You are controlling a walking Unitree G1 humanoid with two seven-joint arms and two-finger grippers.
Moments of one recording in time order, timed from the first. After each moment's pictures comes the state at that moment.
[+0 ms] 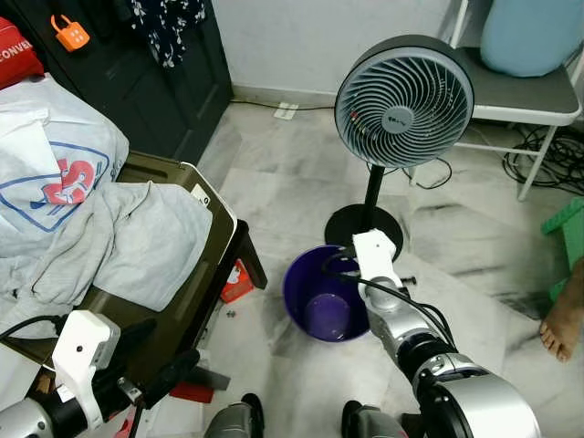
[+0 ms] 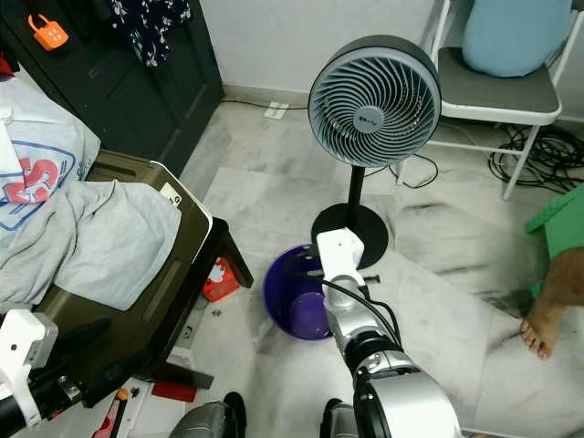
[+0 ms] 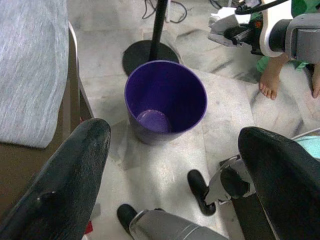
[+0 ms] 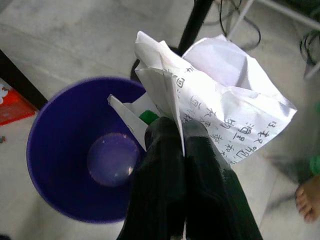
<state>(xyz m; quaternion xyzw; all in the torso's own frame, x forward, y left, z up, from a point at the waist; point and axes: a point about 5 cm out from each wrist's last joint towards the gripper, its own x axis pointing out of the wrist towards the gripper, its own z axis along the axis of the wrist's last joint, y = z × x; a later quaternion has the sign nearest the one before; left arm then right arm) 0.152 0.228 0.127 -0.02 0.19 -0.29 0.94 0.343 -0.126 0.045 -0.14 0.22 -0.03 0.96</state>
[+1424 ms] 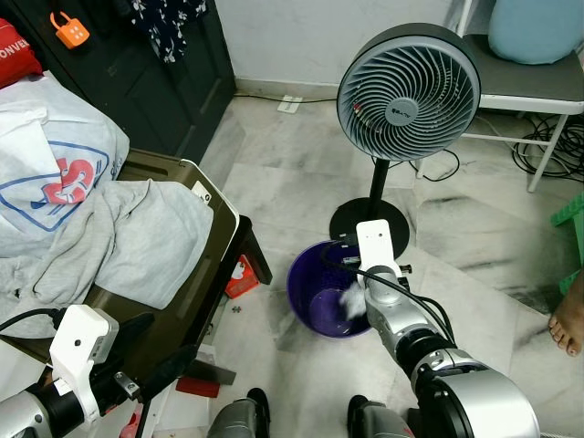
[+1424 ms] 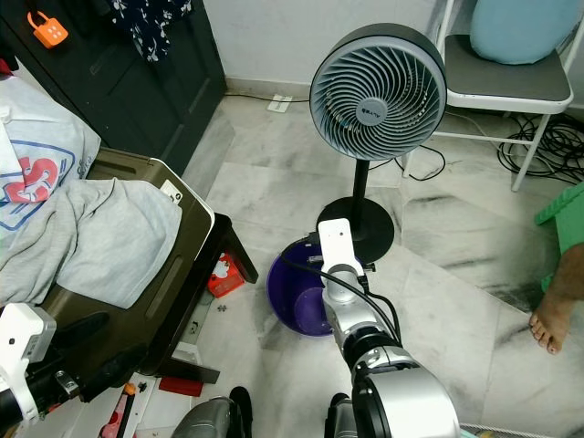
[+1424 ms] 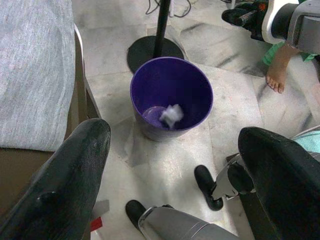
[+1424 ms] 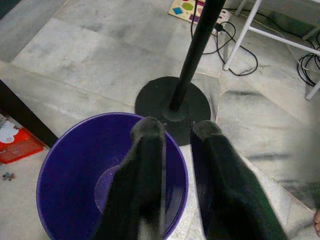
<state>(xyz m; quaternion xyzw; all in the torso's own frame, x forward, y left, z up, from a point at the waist) 0.157 0.230 0.132 -0.01 0.18 -0.29 0.94 0.353 -0.118 0.064 -0.13 0.15 -0.03 0.98</state>
